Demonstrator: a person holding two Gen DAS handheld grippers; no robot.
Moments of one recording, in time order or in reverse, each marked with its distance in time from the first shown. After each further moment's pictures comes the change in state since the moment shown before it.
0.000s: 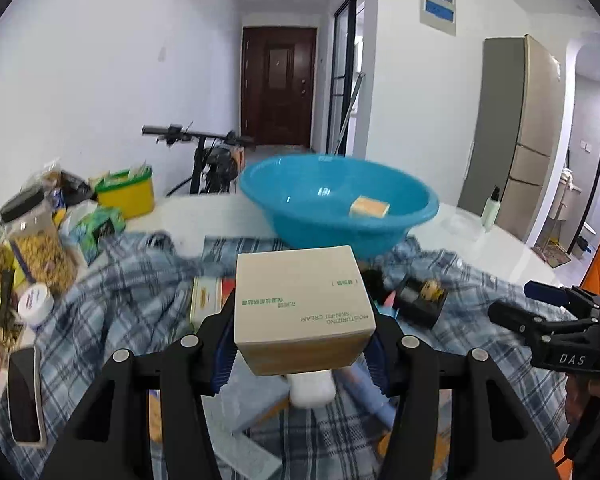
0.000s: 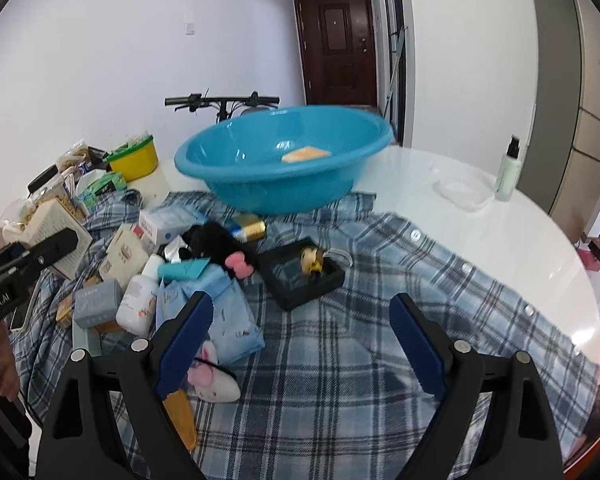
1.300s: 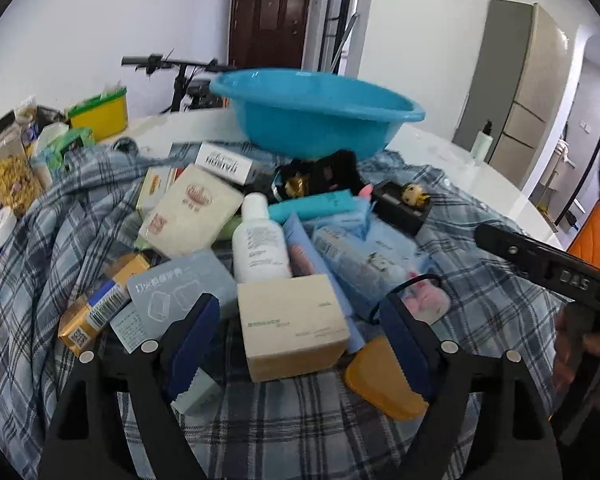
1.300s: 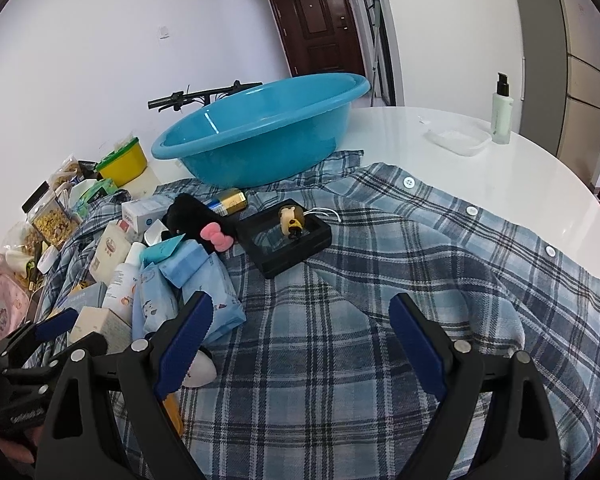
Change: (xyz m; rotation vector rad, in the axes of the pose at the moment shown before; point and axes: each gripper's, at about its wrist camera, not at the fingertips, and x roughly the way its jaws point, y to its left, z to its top) left arm 0.028 -0.029 -0.070 -0.024 0.235 -0.050; right arm 0.025 -0.028 -0.033 0.146 0.060 0.044
